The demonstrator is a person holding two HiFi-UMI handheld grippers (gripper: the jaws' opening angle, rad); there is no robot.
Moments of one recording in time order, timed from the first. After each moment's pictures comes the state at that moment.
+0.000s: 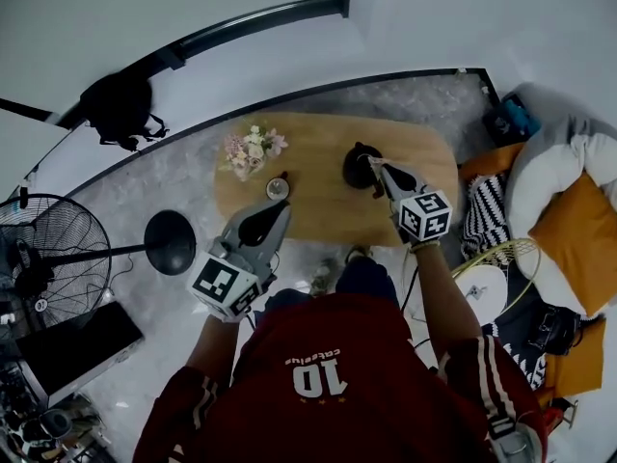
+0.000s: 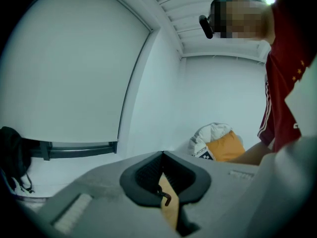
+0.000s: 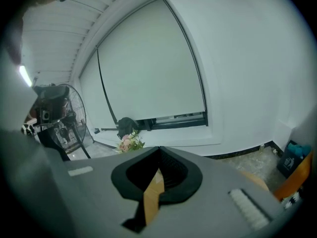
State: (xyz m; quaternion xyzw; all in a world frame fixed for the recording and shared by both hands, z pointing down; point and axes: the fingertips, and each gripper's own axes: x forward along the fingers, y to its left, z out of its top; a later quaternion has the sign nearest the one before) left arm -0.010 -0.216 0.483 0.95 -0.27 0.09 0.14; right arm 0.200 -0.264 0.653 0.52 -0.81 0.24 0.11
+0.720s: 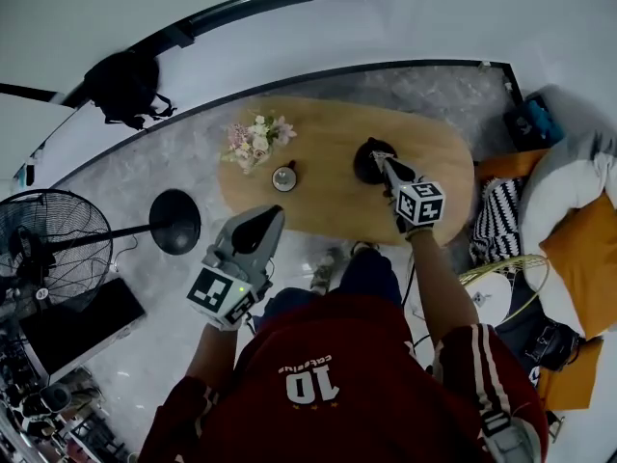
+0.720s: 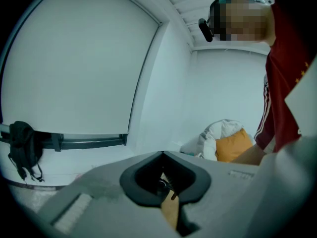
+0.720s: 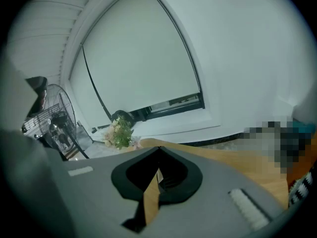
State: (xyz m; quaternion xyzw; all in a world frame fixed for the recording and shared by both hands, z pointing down) left arm -0.021 -0.232 0.511 0.92 -0.32 0.13 0.17; right arm 0.206 -0.303 0.762 0.52 -0.78 0.32 0.13
